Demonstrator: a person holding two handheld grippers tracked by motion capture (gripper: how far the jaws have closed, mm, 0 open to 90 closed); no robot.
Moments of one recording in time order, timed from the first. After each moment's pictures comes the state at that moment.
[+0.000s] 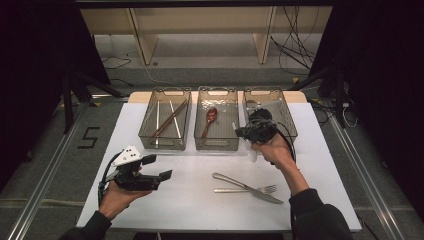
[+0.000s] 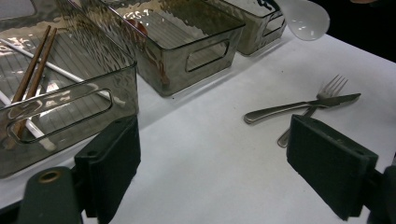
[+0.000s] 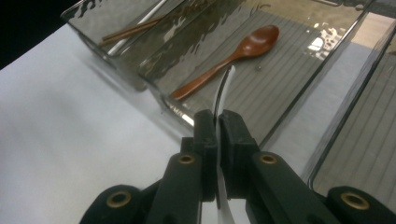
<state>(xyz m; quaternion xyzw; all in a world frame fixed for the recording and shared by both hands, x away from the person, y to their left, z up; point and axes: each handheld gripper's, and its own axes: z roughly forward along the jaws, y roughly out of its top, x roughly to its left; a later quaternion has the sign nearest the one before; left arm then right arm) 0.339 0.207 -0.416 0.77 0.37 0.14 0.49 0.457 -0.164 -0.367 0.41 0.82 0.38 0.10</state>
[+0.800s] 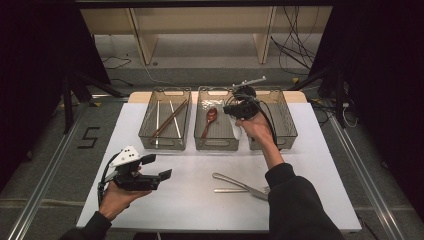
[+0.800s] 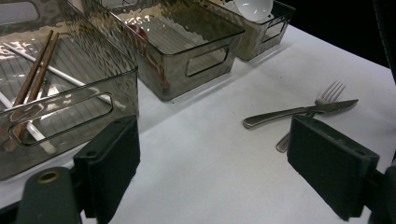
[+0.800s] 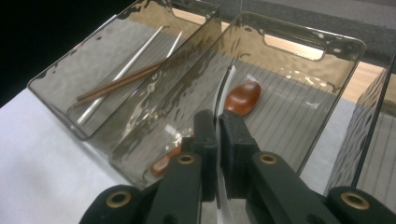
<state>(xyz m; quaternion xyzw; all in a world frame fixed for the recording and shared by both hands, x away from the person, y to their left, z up) 0.338 0.209 -0.415 0.77 0.37 0.14 0.50 0.519 -0.126 -0.351 0.44 0.80 0.39 0.12</state>
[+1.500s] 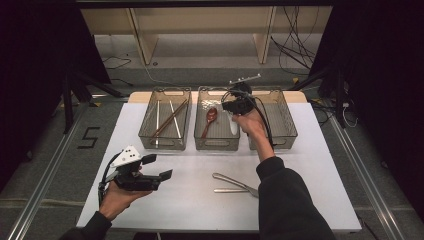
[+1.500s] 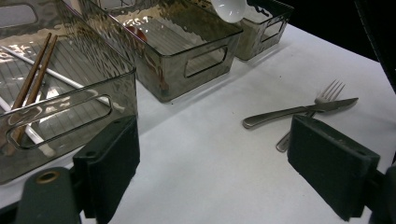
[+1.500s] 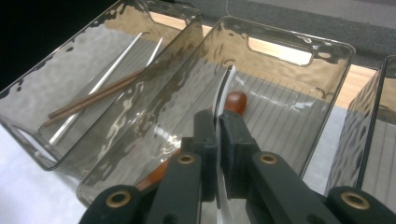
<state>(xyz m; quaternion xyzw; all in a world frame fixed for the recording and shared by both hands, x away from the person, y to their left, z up) 0.338 0.207 -0.415 0.77 0.37 0.14 0.50 0.544 -0.118 -0.362 0.47 0.78 0.38 0.14</state>
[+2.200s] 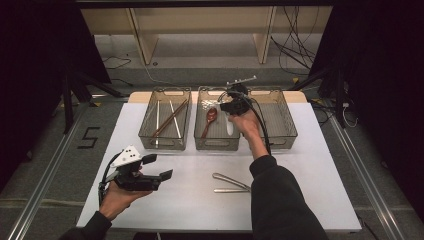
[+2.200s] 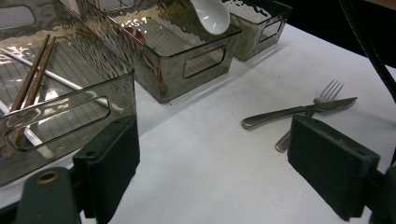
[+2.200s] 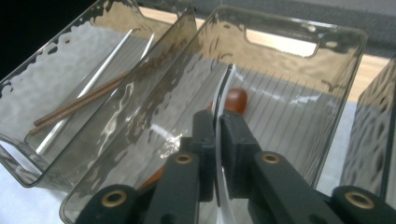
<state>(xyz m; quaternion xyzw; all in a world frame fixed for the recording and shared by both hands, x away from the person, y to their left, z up) 0.338 0.207 -0.415 0.77 0.36 0.14 0.51 0.555 -0.109 -0.377 0.49 0.78 0.38 0.13</state>
